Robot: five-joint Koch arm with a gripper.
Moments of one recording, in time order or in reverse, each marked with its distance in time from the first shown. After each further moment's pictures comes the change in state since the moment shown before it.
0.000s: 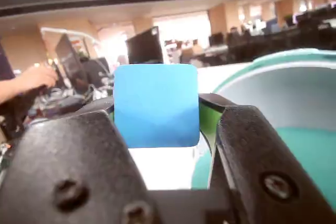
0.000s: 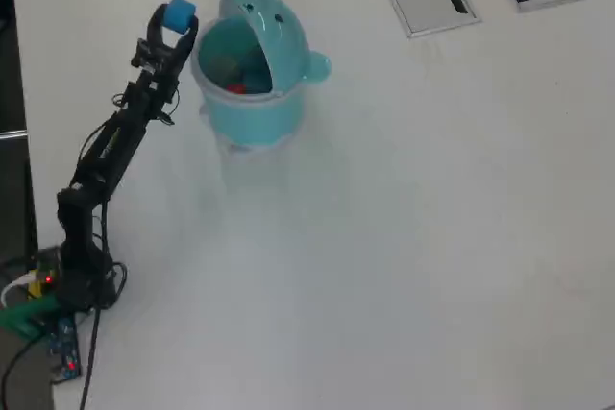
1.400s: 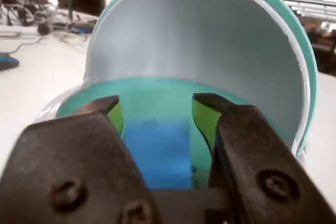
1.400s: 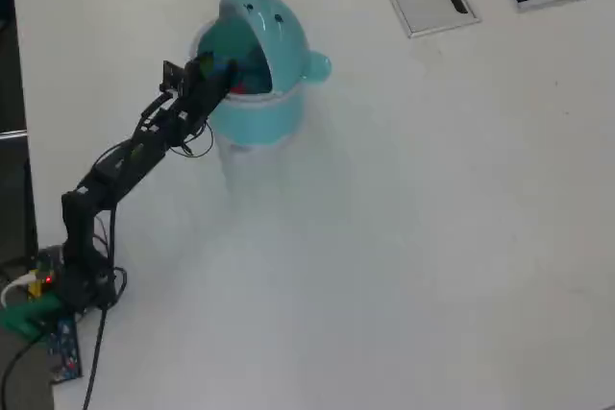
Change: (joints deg) arm 8.8 1.0 17.5 -5.0 -22.5
